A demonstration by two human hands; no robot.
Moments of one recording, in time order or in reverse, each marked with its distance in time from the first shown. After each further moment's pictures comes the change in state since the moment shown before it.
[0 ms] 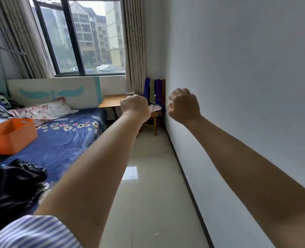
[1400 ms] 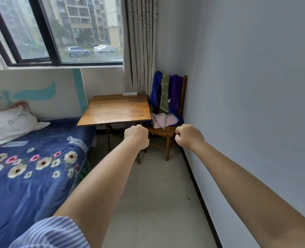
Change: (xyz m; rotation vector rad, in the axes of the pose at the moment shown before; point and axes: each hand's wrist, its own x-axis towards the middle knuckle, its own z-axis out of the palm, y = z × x) left_hand 0.771 -0.103 0.497 -0.006 -0.419 0.152; right_hand 0.610 0.204 0.680 0.041 -0.491 0.138
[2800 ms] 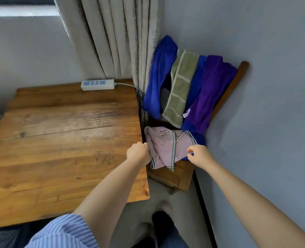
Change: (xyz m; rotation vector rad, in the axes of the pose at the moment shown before) left_hand 0.891 -0.087 0.229 -0.297 -0.462 -0.035; right_hand 0.793 0.253 0.333 0.224 -0.530 0.350
